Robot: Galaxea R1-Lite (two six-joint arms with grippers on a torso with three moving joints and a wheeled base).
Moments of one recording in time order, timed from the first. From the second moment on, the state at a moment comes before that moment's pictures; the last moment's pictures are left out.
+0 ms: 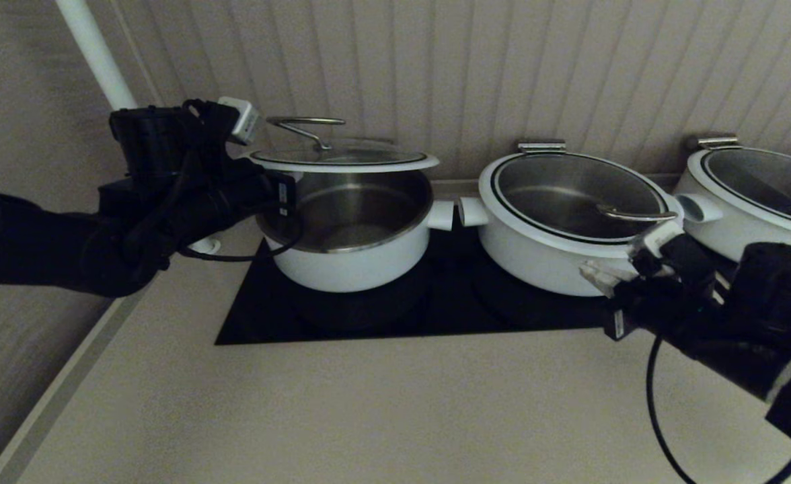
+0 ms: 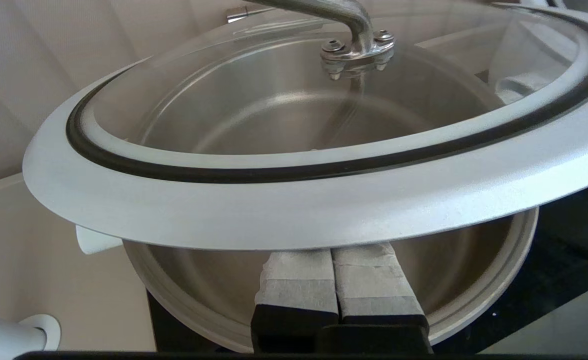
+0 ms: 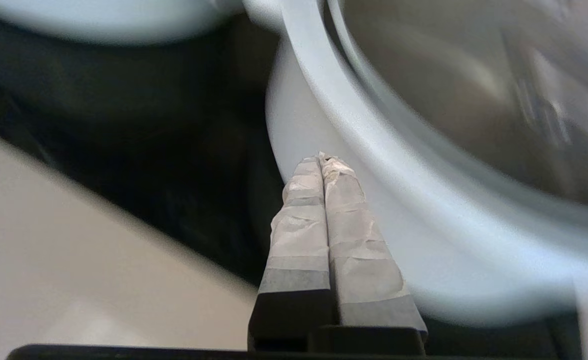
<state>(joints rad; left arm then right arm) -0.25 1.84 -1.15 -0.64 -0.12 0.10 0.26 1.71 -0.42 -1.18 0.09 -0.37</state>
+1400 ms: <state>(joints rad) -0.25 1.83 -1.14 -0.64 -0.12 0.10 0.22 1.52 0.00 -0.83 -0.07 -0.03</state>
